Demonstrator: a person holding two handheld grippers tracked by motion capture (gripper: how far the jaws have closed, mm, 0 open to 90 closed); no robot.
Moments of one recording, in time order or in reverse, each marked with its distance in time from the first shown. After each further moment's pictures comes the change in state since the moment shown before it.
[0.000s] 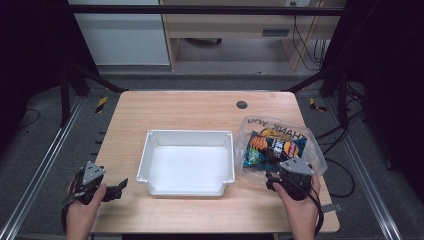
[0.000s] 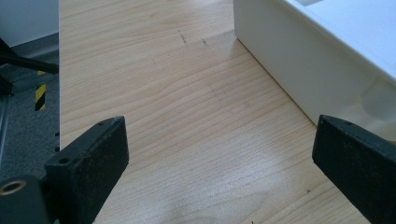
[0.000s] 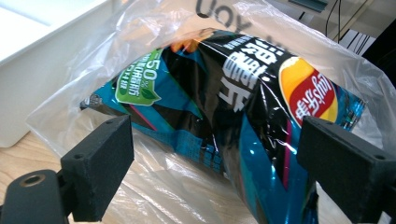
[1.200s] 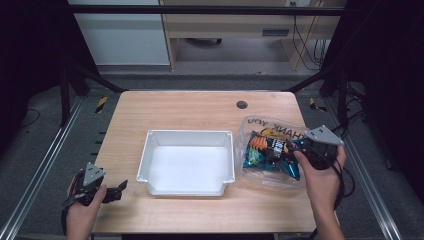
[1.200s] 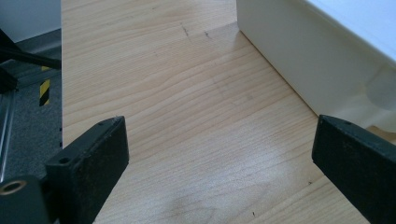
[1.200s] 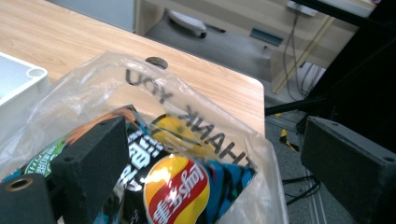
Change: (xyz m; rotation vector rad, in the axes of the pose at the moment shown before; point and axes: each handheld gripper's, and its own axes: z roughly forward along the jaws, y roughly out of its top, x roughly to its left) left arm -0.002 -0.003 -0.001 0.014 0.017 0.002; right arm -0.070 0.067 -0.010 -0.086 -0.087 -0.021
